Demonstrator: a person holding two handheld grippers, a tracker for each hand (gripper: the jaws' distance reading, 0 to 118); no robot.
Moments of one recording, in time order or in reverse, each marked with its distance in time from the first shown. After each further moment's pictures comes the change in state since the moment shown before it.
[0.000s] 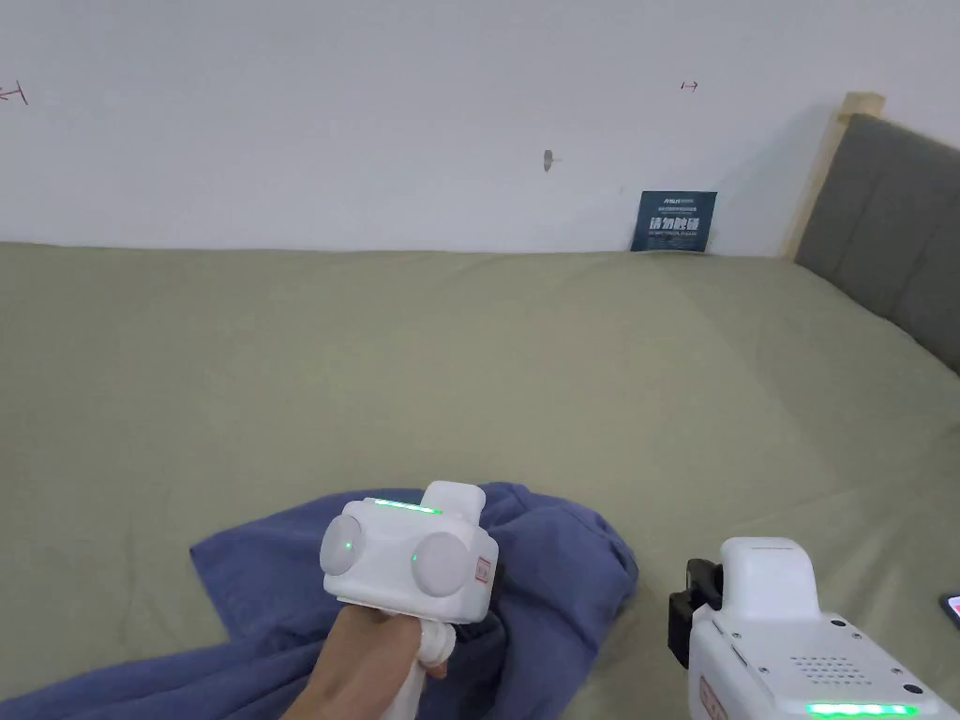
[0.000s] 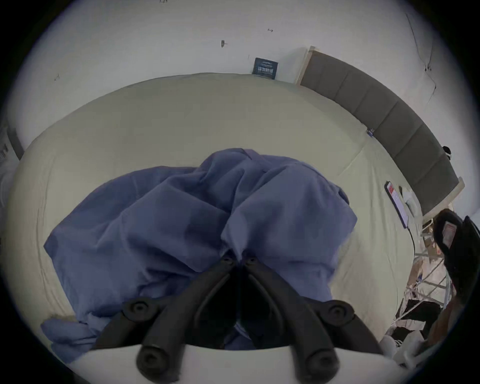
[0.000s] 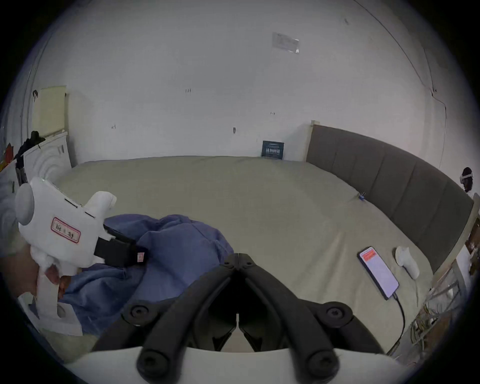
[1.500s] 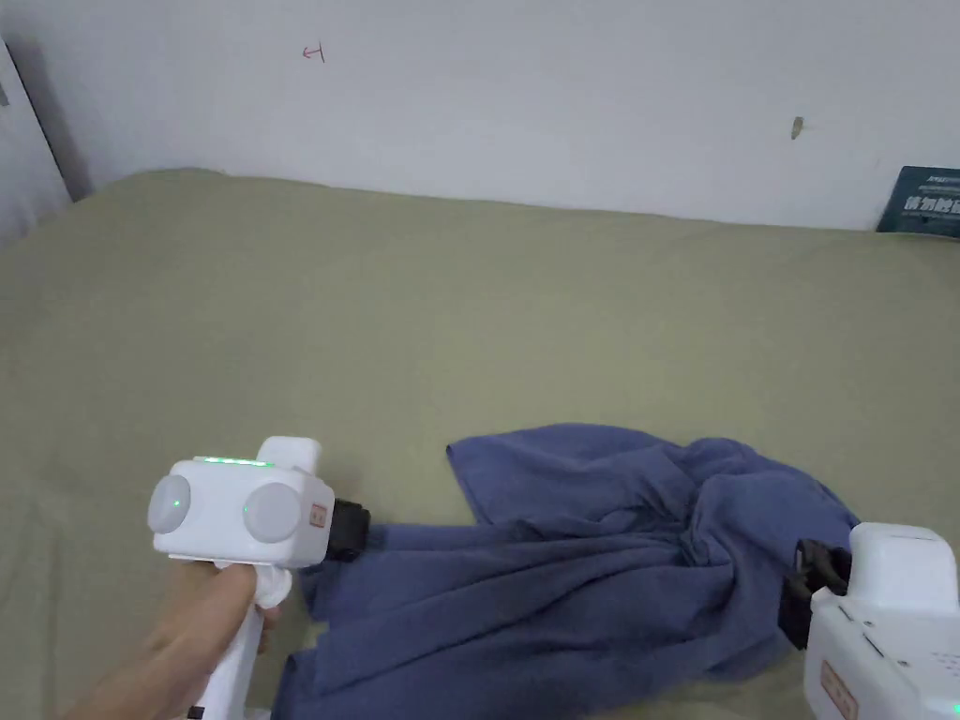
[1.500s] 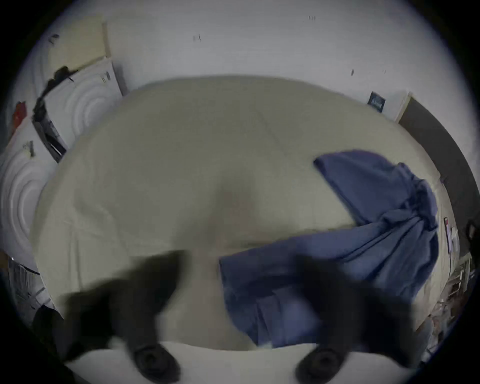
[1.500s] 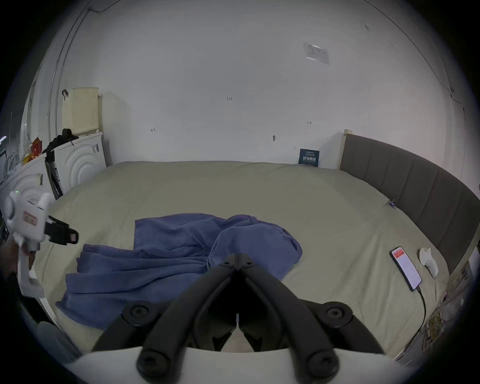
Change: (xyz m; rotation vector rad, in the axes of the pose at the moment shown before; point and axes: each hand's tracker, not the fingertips) left arm -0.258 -0.139 0.139 -0.030 0.391 0.333; right arm -0.085 -0.010 0.036 0.020 0.170 0.055
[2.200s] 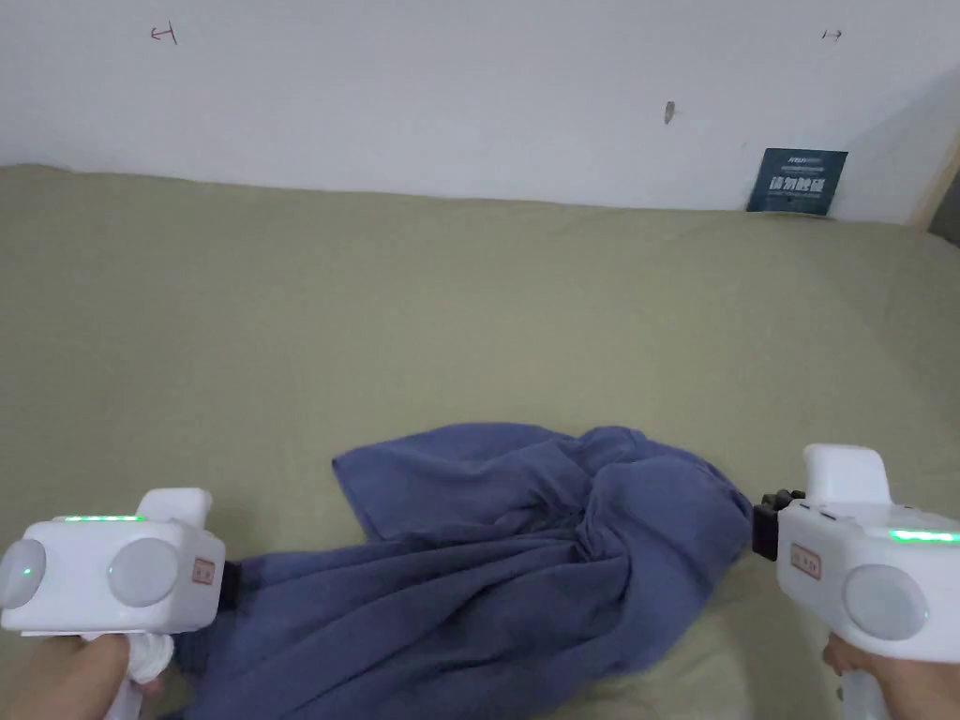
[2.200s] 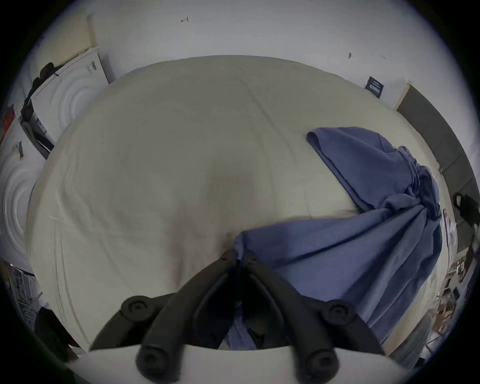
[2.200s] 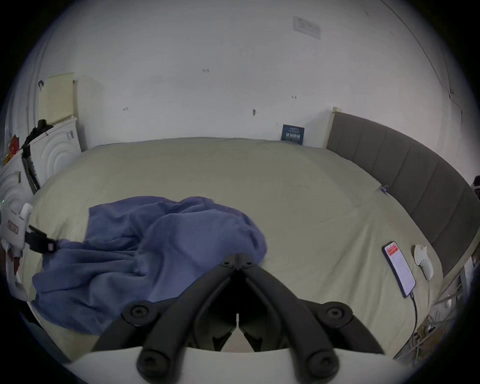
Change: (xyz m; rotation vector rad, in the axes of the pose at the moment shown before) left arm 0.036 -0.018 0.020 -0.027 -0.015 -0.018; right arm 0.096 0.028 -0.089 -0.211 -0.085 -0.058
